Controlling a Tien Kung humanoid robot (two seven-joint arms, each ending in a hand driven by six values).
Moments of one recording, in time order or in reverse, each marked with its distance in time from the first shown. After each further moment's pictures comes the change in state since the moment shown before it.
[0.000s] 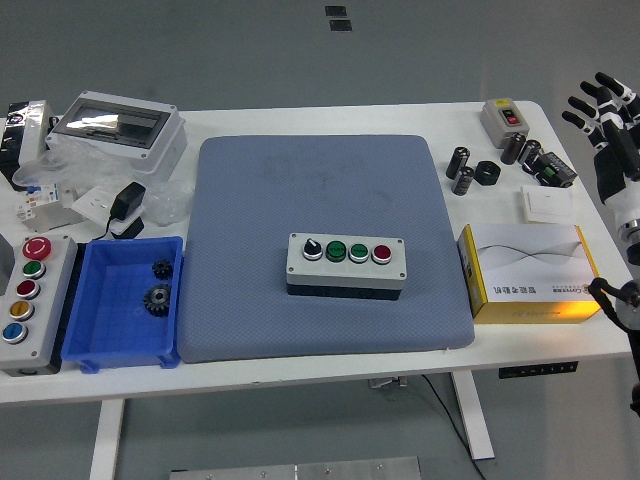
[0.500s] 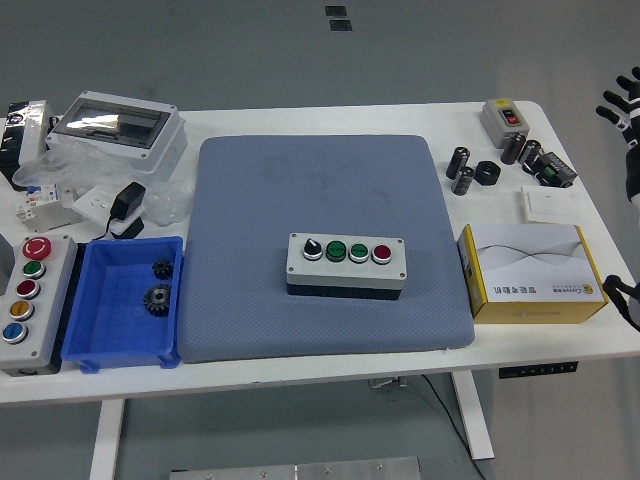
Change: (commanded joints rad) left arm -0.006 0.008 0.002 0.004 0.006 -0.004 -0.008; right arm -0.004 -0.011 0.018 0.009 -0.040 -0.087 0.037
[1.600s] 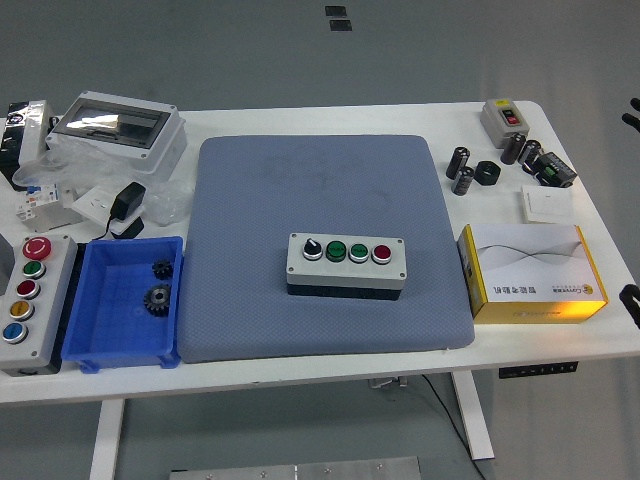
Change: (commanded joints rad) left arm -0.016 -0.001 0.031 0.011 -0.032 -0.010 -0.041; right arm -0.069 -0.005 0.078 0.047 0.009 -0.020 -0.001
